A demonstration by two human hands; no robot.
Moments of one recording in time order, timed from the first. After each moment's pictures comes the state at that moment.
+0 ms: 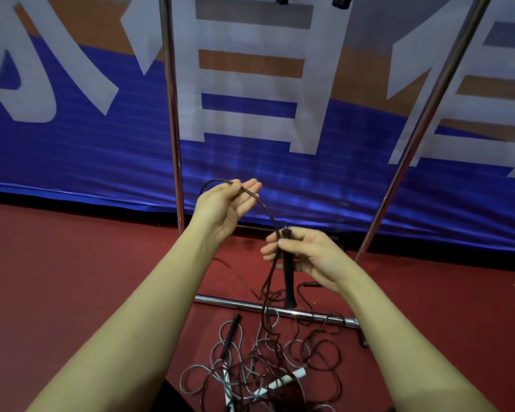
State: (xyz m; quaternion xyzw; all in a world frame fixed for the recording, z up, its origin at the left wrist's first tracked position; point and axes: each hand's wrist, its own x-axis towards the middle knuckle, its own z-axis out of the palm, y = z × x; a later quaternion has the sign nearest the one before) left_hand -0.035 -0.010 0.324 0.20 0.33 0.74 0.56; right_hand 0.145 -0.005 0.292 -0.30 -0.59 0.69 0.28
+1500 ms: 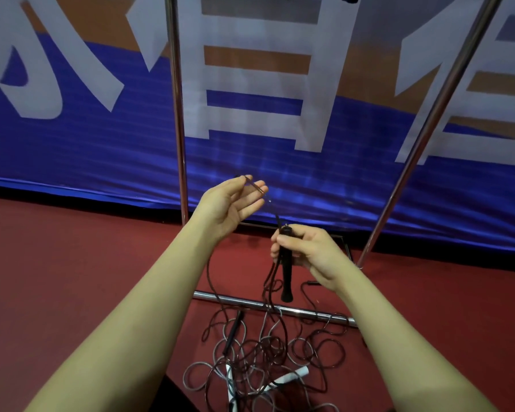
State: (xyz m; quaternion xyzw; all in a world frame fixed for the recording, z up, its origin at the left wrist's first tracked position) left_hand -0.043 -0.011 0.324 0.22 0.36 0.69 0.59; right_hand 0.133 -0.003 0.287 -0.32 -0.61 0.65 0.32
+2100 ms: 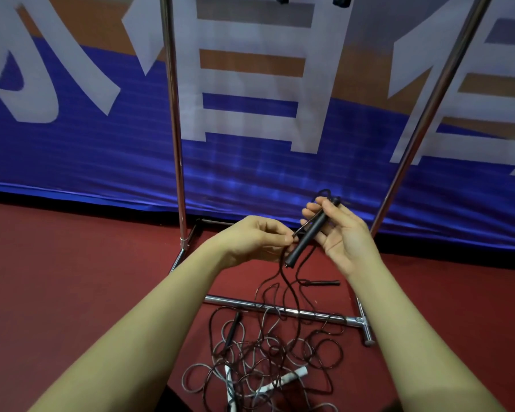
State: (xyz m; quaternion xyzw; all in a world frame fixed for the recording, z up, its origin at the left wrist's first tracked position) left_hand -0.013 -0.027 0.300 0.52 0.47 0.38 0.60; right_hand 0.157 0.009 0.311 -0.28 -0.36 0.70 0.55
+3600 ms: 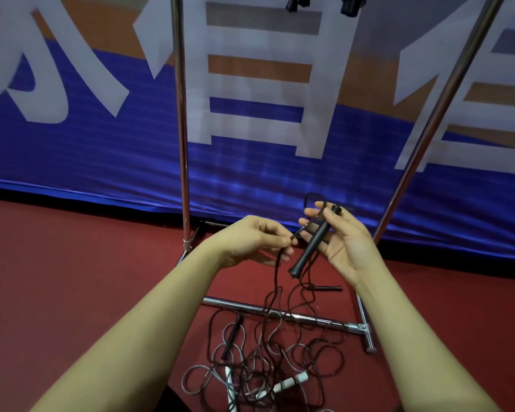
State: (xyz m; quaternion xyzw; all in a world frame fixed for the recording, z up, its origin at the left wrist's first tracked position) left_hand -0.022 -0.032 0.308 0.55 0.49 0.37 0.56; right_hand 0.160 0.009 0.308 -0.27 -0.42 0.70 0.51
